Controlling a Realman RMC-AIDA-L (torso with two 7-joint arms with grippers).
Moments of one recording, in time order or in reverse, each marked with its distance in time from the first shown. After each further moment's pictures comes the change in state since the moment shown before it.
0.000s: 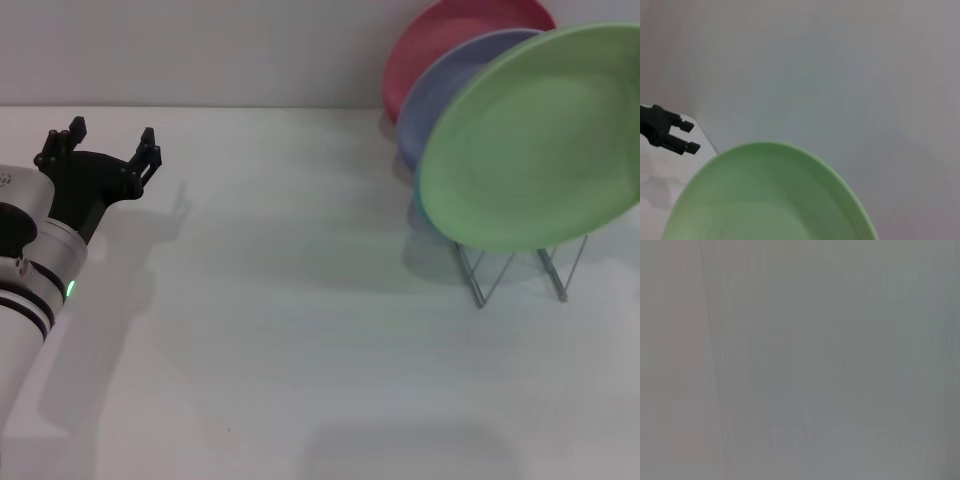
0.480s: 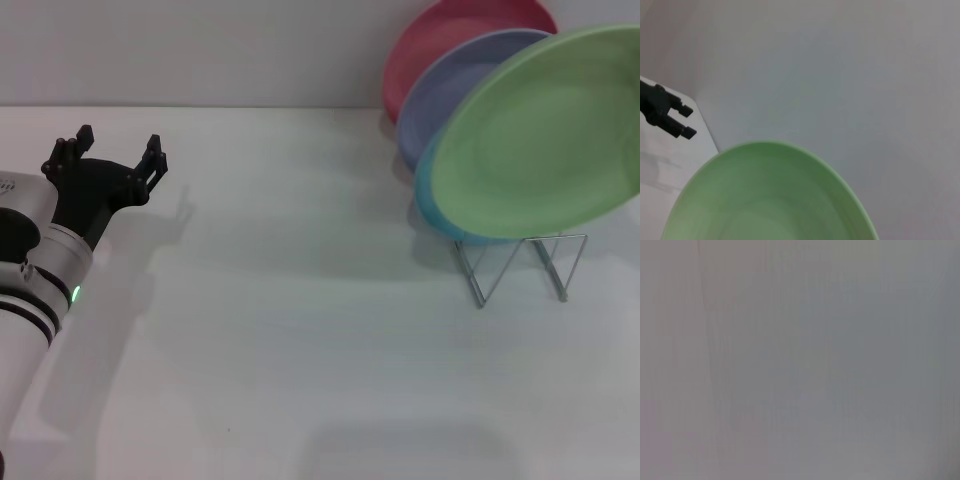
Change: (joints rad) left arm -0.023 -0.002 0.020 0.048 0.000 0.020 -0.047; right arm 0.002 0.000 0.003 0.007 0.000 -0.013 -0.130
